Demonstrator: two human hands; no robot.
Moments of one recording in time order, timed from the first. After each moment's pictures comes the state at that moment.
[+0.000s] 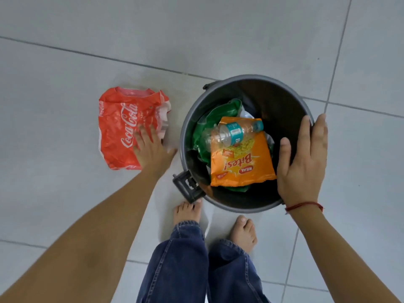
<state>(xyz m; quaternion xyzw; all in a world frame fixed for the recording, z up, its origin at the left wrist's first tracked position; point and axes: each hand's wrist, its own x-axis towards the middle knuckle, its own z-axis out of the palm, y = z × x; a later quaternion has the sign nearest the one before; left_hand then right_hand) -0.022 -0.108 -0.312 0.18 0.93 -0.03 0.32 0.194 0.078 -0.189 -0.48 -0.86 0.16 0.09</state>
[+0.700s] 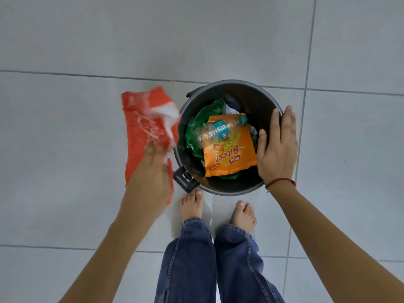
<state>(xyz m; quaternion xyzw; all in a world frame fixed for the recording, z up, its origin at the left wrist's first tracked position) 0.015 -0.101 -0.114 0.37 0.89 0.10 0.26 0.188 0.077 -0.181 -0.50 -0.85 0.14 0.06</state>
